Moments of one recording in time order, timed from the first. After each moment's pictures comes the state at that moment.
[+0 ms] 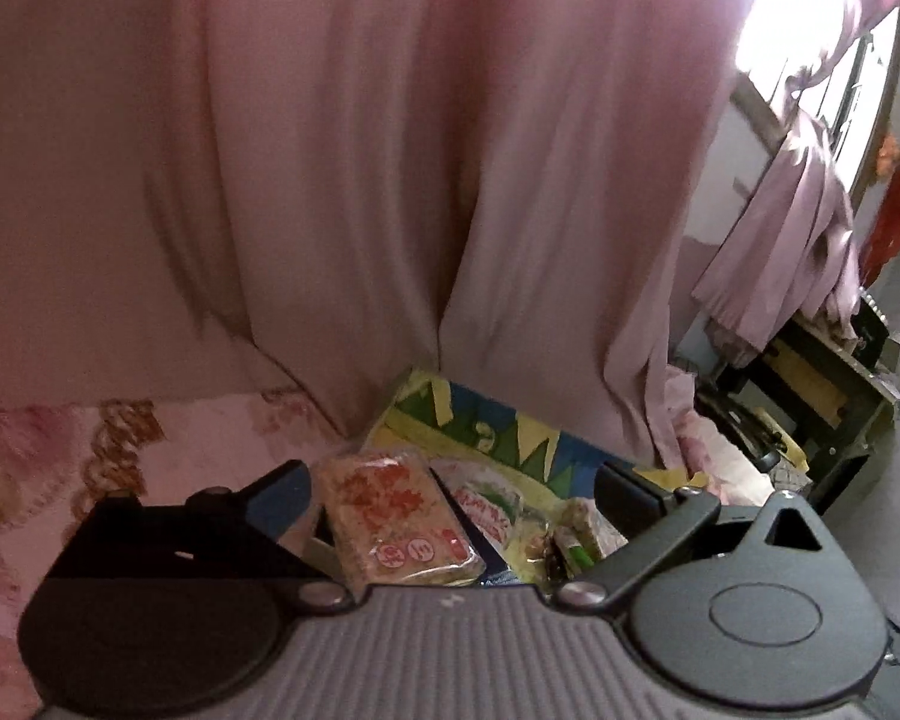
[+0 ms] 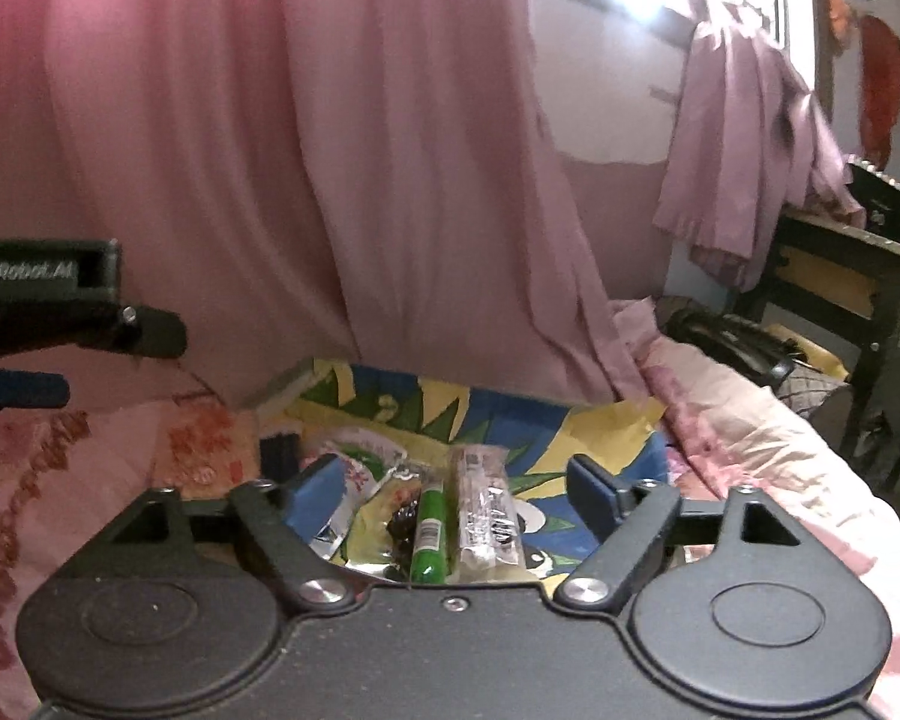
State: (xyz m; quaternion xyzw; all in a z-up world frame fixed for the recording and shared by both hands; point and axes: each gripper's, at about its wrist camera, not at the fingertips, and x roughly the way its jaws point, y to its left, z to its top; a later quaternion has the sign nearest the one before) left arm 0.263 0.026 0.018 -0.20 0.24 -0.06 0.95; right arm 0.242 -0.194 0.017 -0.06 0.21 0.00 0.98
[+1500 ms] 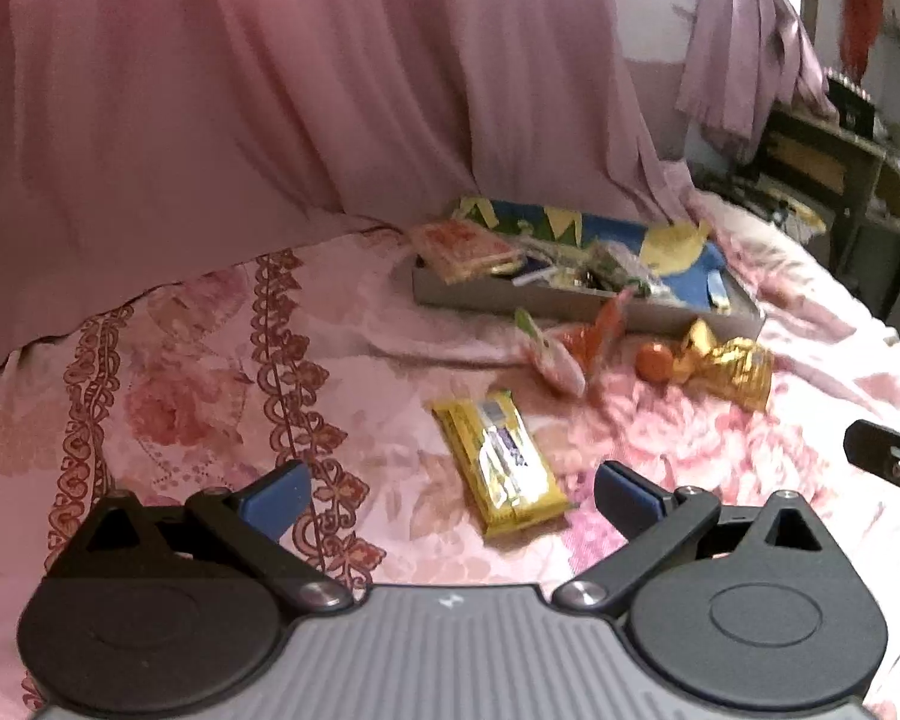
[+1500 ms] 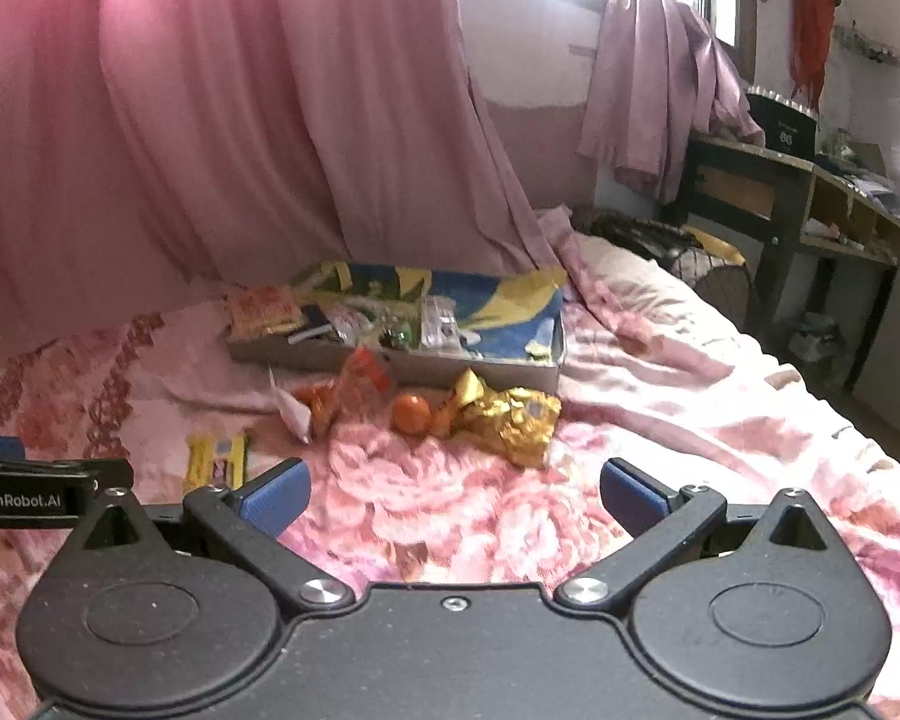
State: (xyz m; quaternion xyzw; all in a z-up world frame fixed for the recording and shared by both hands) left arm 0.066 -0.003 -0.007 -0.03 0.34 -0.02 0.94; right arm 0.032 -0.219 0.028 -0.03 0.27 -0.03 0.96
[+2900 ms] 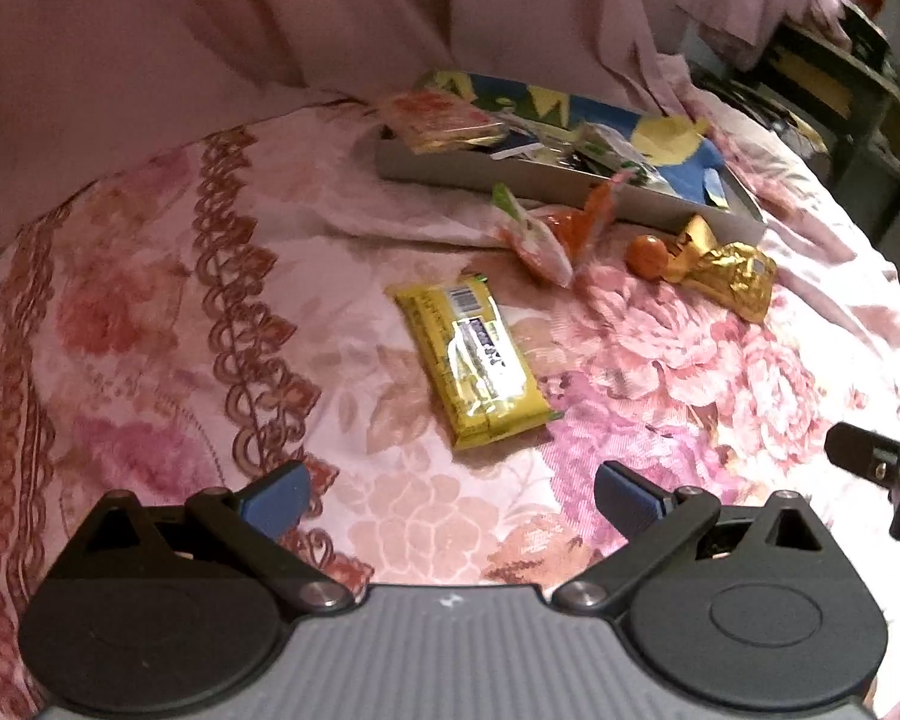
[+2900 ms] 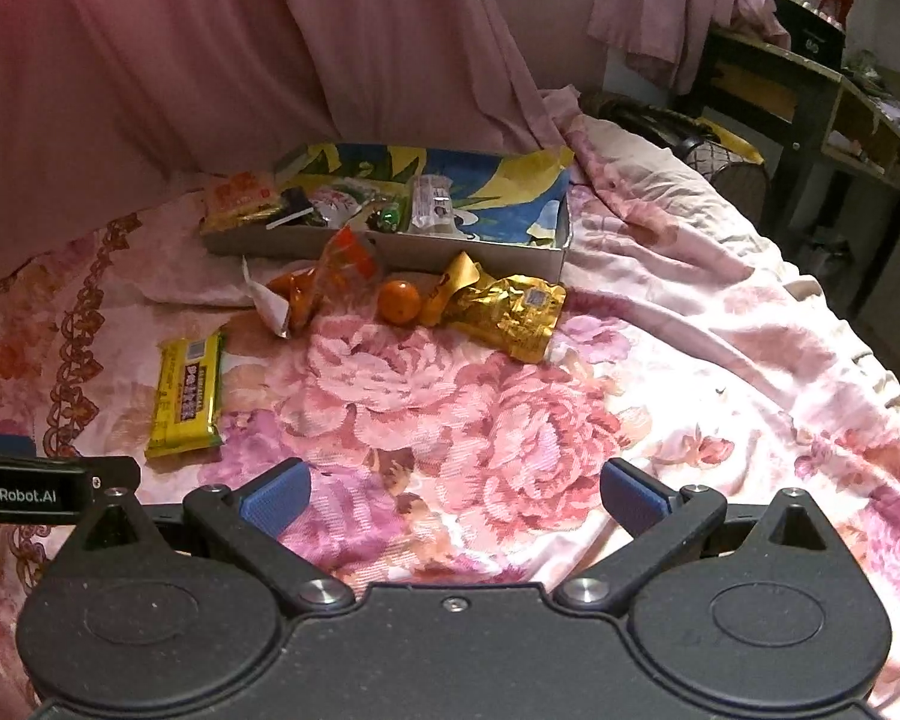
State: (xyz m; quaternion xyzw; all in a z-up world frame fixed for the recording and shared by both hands) left arm 0.097 -0.008 -0.034 -0.05 0.46 -0.06 0.89; right arm 0.067 -0.230 0.007 -0.04 0.39 -0.02 0.92
